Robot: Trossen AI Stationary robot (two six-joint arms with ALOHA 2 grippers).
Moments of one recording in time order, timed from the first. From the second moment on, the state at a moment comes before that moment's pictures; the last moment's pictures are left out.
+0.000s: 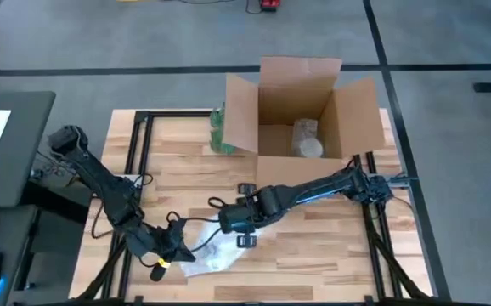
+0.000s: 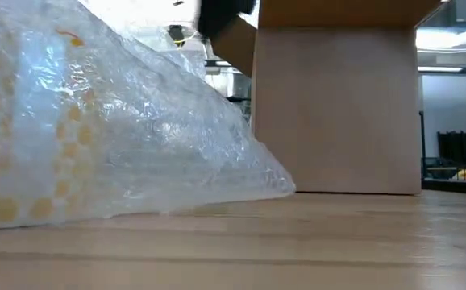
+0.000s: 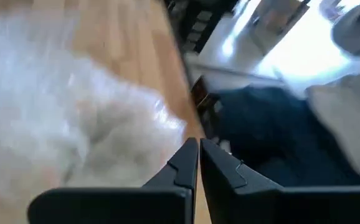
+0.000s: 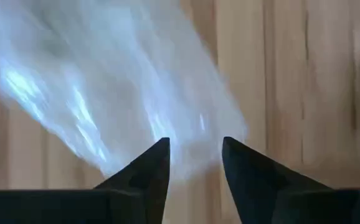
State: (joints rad) left arm -0.85 1.20 0.63 0.01 -0.38 -0.68; right arm 0.32 2.26 2.31 -1.31 0.22 0.27
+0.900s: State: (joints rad) left arm -0.83 1.36 0.63 0.00 -0.47 -0.73; right arm 0.34 2.25 2.04 -0.92 0.29 0.25
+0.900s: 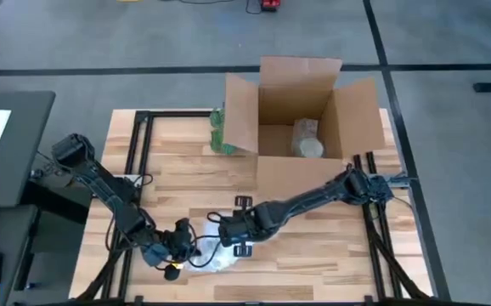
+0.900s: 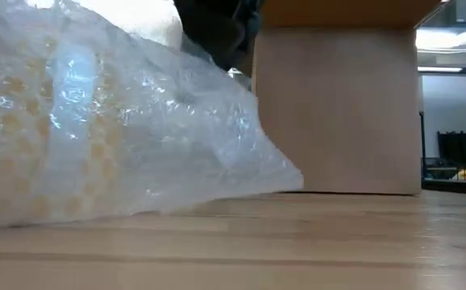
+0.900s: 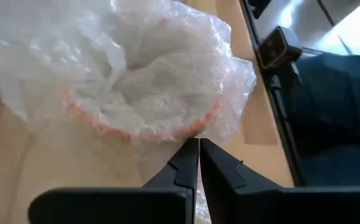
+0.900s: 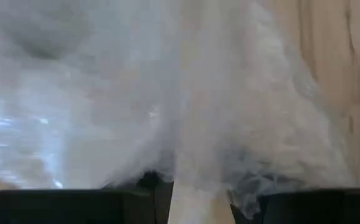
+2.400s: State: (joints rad) left arm -0.76 1.23 0.63 0.08 -0.60 -0.46; right arm 0.27 2.35 2.04 -0.62 -0.06 0.17
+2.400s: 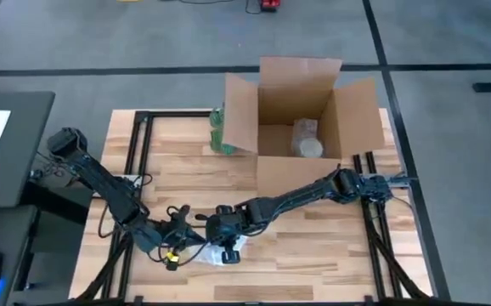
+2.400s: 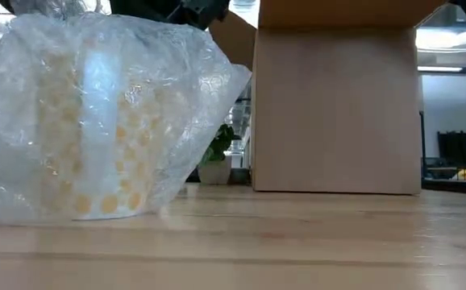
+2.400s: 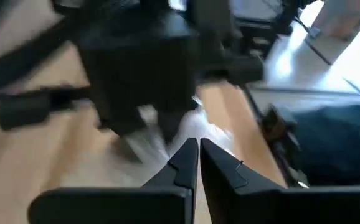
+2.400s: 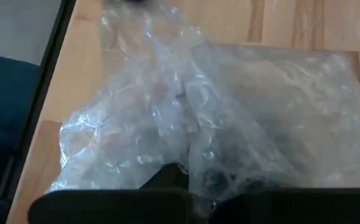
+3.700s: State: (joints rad) left arm -0.69 1.43 0.63 0.15 -0.47 -0.61; right arm 0.43 2.31 2.32 -1.45 0.08 0.27
